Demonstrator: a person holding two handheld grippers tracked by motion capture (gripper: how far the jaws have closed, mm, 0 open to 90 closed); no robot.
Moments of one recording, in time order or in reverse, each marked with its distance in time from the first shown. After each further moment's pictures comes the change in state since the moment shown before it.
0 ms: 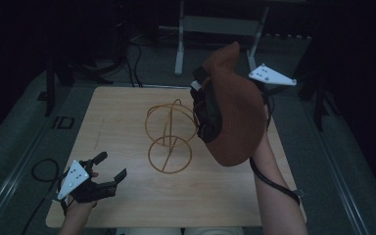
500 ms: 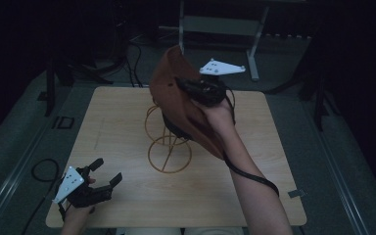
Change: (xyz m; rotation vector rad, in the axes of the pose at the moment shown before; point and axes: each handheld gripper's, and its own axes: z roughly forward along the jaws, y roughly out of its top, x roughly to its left) left arm 0.011 -0.026 -0.008 0.008 0.019 -0.074; right arm 0.053 0.001 0.081 0.163 0.192 -0.018
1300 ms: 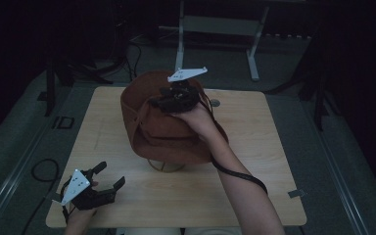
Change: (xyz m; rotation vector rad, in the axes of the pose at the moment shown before) left arm -0.003 -0.015 0.006 0.046 0.003 0.032; right arm 0.016 -0.017 0.060 0.222 0.078 0.013
